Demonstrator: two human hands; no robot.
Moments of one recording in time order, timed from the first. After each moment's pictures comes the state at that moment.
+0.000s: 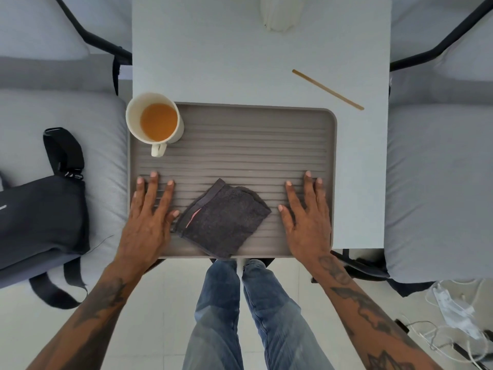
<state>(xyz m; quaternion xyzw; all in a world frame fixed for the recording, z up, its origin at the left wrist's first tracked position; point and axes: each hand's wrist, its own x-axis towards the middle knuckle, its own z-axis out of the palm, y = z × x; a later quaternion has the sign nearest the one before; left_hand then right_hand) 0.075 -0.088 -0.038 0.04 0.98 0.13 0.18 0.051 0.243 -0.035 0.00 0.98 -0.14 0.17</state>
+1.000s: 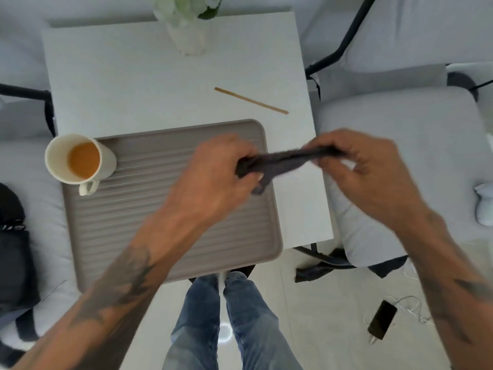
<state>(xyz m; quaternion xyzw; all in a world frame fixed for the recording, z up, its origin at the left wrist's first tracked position) -0.074 0.141 0.126 0.14 0.90 0.38 0.17 -0.049 0.374 0.142 -0.04 0.93 -0.35 0.09</state>
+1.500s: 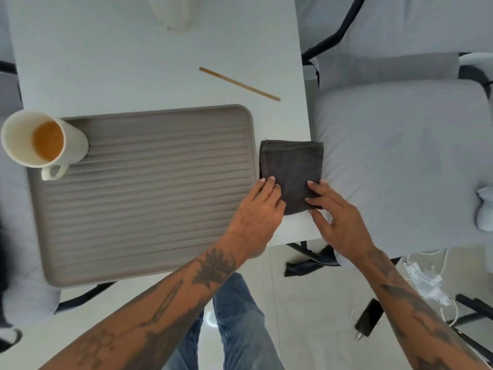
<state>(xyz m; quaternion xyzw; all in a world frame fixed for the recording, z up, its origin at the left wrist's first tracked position) 0.013 0.235 -0.021 0.38 0.91 0.07 0.13 0.050 0.448 -0.010 -0.03 0.95 -0.29 0.13</state>
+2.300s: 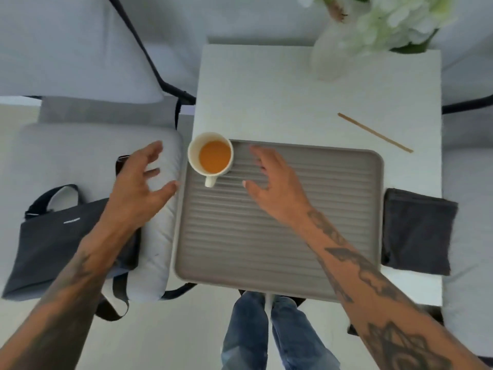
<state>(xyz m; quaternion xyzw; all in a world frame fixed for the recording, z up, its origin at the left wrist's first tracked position) -0.026 -0.157 0.056 -0.18 0.90 0.39 0.09 -0.084 0.106 0.026 -0.11 0.84 -0.48 0.24</state>
